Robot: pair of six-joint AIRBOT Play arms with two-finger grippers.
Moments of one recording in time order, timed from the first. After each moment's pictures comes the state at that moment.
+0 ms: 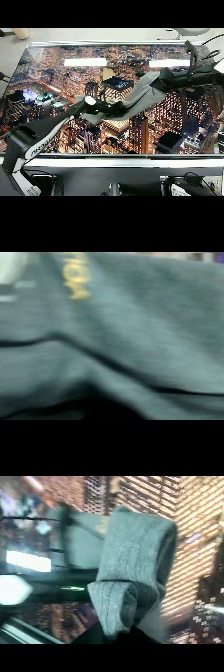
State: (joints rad) left arm -0.58 -1.89 1.40 0.36 -0.67 -1.40; right arm -0.06 -1.25 1.47 -0.80 1.36 1.55
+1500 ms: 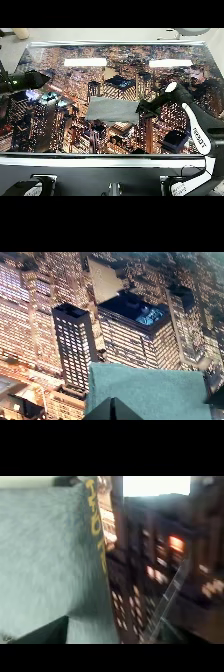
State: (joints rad) left arm 0.01 -1.02 1.26 0.99 -1.02 -1.41; right arm 0.05 -1.76 1.33 -0.99 1.21 1.59
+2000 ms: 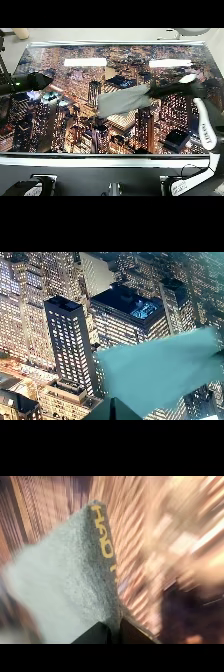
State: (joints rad) left arm 0.00 -1.02 1.24 0.97 -1.02 -1.41; right arm -0.17 -1.76 1.52 -0.75 1.12 1.46
